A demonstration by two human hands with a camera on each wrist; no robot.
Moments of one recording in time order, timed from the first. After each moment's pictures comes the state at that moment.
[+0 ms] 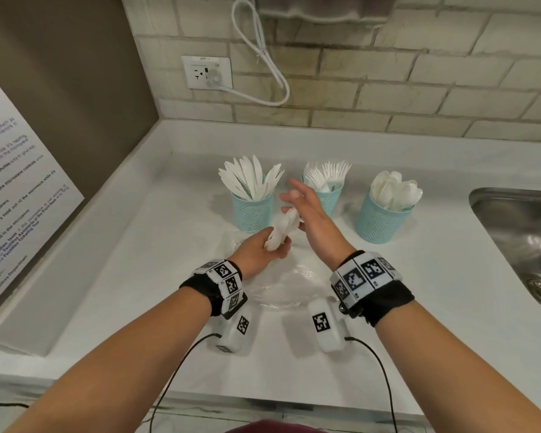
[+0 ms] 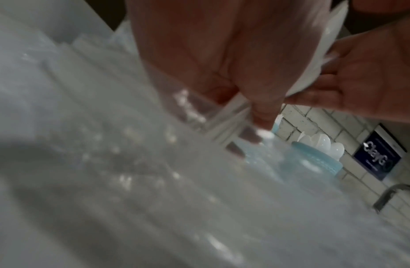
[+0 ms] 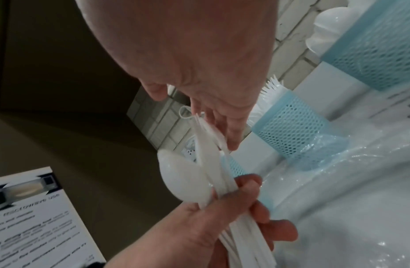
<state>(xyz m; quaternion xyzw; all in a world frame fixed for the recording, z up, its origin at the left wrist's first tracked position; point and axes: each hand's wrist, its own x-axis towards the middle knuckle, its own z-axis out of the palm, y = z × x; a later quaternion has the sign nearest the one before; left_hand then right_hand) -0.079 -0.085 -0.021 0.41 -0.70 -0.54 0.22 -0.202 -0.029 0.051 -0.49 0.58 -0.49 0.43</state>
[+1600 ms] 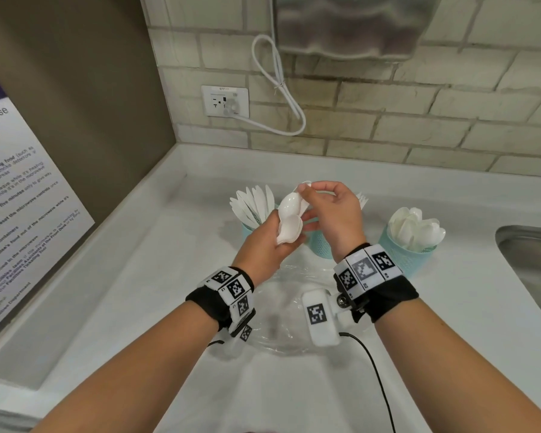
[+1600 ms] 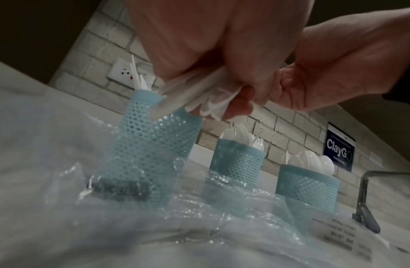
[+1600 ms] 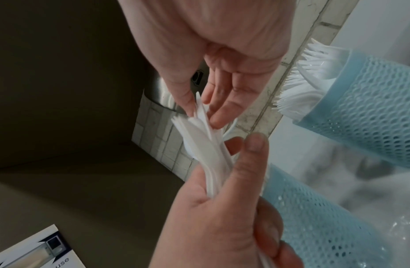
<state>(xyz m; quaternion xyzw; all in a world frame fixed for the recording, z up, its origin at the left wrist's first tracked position) -0.092 -0.119 0.020 0.39 -0.75 -0.40 0.36 -0.213 -0.090 0.090 -0.35 0.59 -0.63 0.37</state>
